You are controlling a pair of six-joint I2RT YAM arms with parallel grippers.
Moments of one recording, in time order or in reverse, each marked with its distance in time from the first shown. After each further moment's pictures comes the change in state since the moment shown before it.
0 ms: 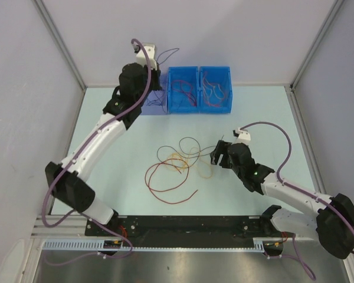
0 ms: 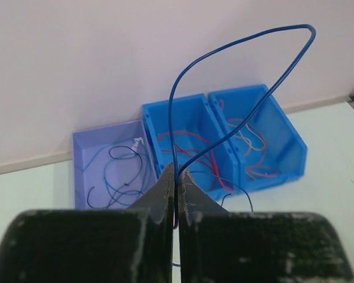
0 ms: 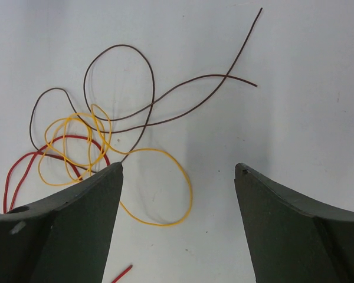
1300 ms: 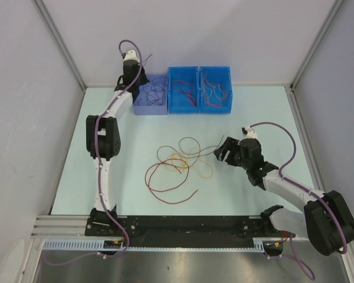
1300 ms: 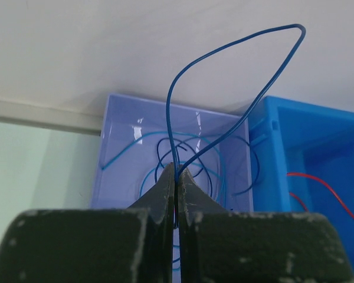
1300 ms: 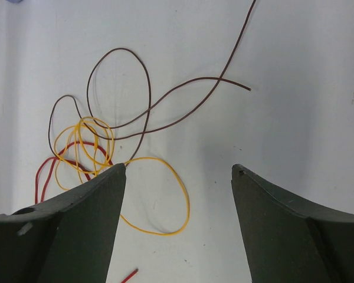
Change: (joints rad) left arm 0.339 0.816 0.495 0.108 0.088 -0.264; right arm -0.241 0.066 -0.064 0.148 -0.326 0.034
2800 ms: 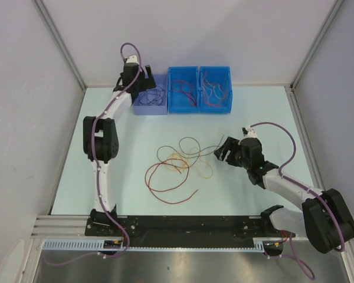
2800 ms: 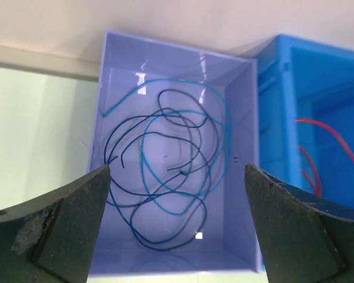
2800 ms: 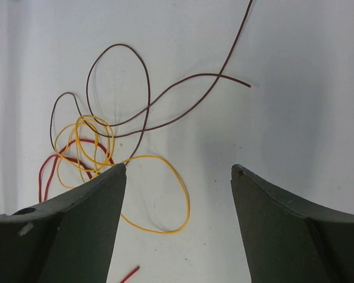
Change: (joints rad) left arm 0.000 -0.062 -0.093 -0.155 0.030 -0.014; right arm -0.027 0.020 0.000 0.008 -0.046 0.008
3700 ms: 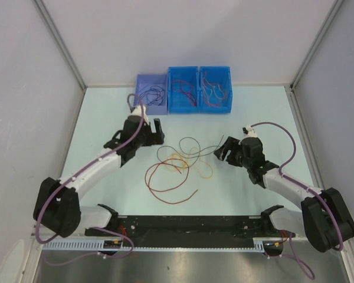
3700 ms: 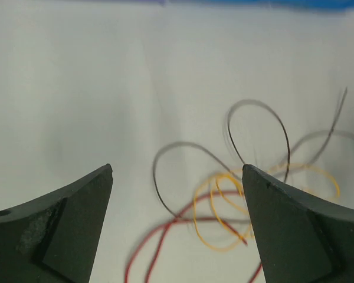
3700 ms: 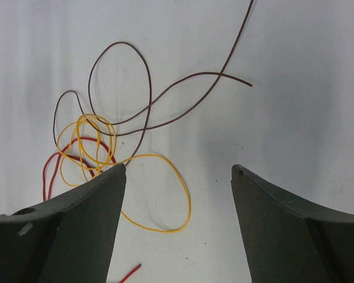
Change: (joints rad) left arm -0.243 -0.935 -1.052 0.031 -0.034 -0.069; right arm -0.018 0.010 0.000 0.006 -0.034 0.003
